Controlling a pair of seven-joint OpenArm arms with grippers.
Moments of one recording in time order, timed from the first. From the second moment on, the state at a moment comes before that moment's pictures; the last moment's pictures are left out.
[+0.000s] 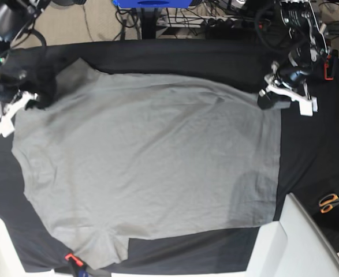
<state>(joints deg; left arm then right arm) 16.0 -7.3 -32.2 81.7 -43.5 -25.5 42.7 0.3 6.0 44.8 74.6 39.1 40.1 -81.6</state>
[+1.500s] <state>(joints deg) -7.2 -9.0 -19.1 65.7 -32.6 -17.8 42.6 23.1 16.1 26.2 40.3 38.3 39.7 -50.6</state>
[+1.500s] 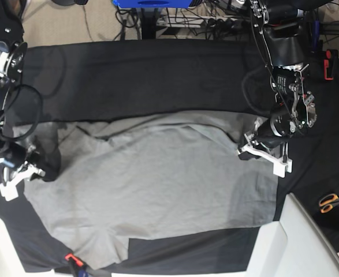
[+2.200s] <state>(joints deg) -8.3 -8.7 -19.1 61.0 -32.9 -12.3 30.0 22.9 16.5 26.2 40.3 38.3 39.7 -46.0</state>
